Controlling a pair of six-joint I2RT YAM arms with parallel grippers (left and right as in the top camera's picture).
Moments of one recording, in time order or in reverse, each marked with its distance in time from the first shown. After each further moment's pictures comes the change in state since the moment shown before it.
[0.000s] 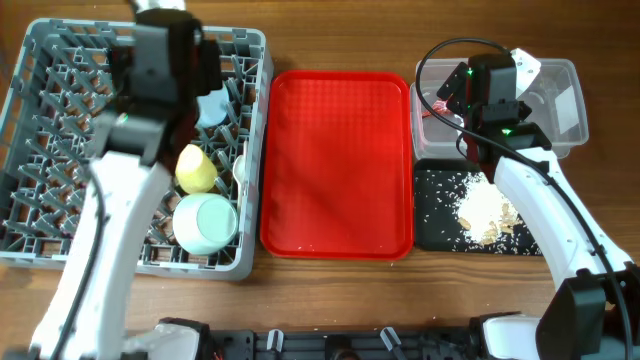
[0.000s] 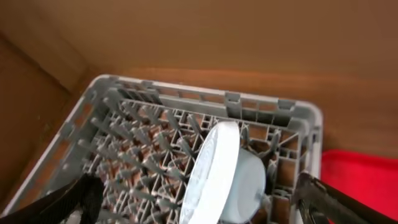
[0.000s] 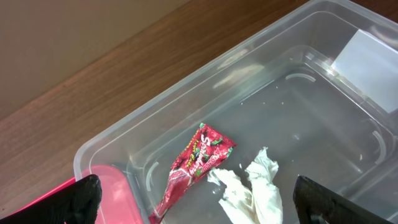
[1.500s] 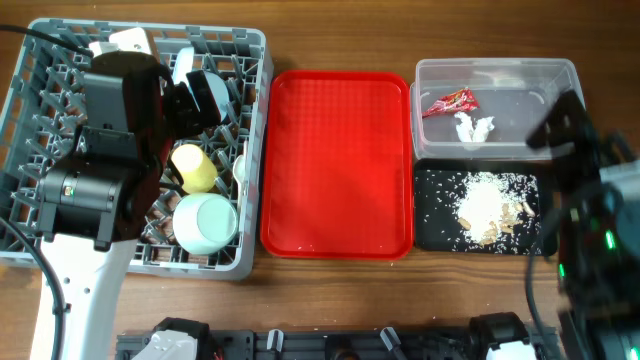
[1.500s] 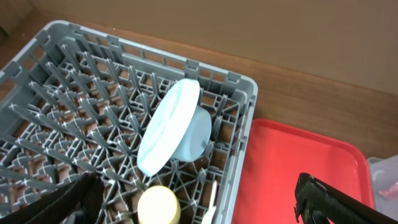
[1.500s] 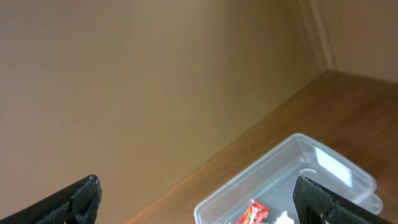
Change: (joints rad) left arm 0.009 -0.198 0.006 -0.243 0.219 -0.231; right arm -0.001 -0.872 0.000 -0.245 0.000 0.003
